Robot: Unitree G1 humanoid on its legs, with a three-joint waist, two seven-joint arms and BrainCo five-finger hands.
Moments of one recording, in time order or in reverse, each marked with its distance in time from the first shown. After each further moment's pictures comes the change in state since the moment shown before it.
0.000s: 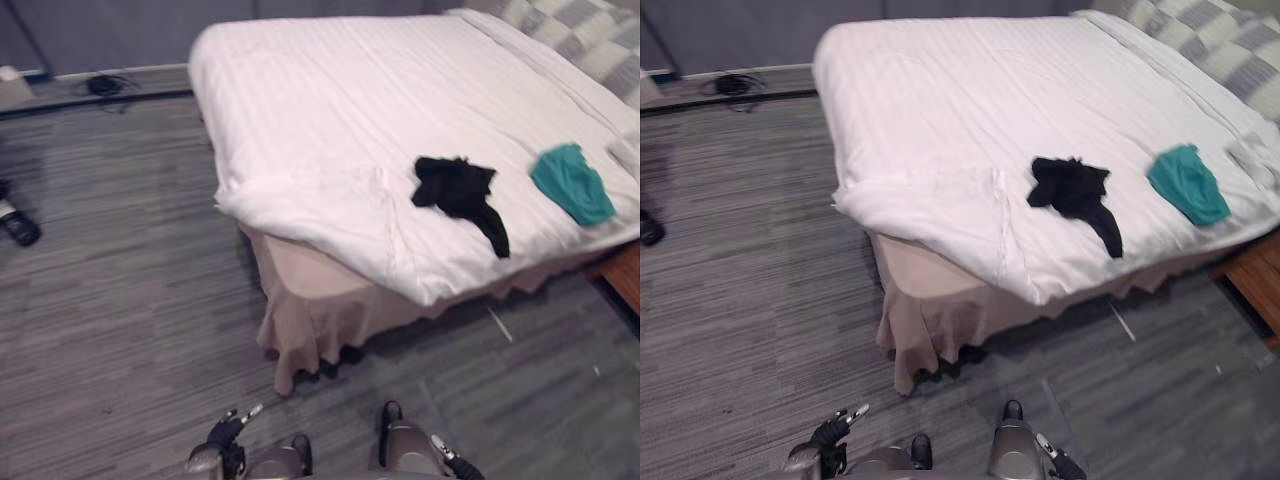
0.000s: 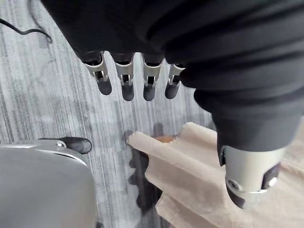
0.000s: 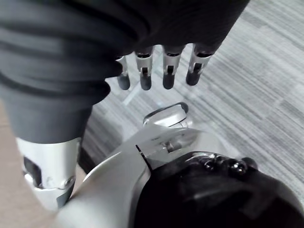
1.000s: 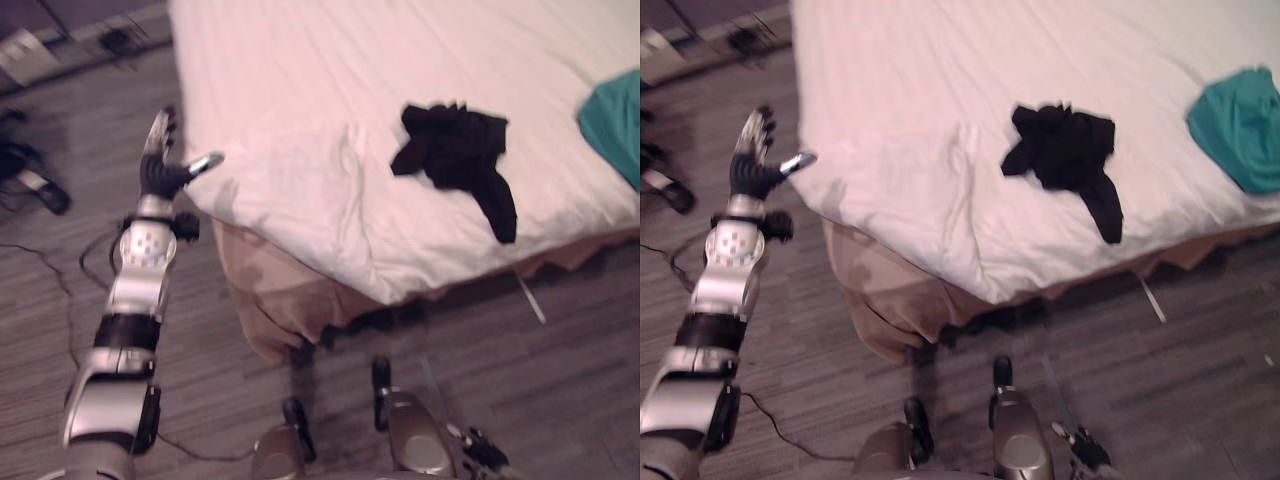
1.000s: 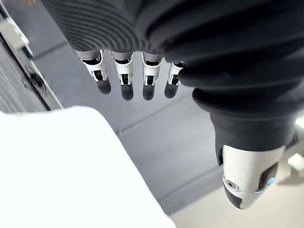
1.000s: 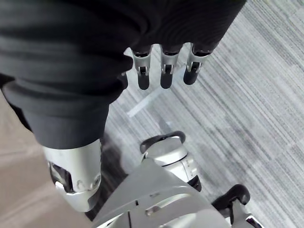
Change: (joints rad) left arm -0.812 0.426 -0.158 -0.553 0.082 -0.160 0.177; right arm -0.022 -0.124 0.121 -0.178 0.083 -0.035 0.032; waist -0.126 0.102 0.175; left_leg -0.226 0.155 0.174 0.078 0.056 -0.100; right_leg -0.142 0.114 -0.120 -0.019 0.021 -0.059
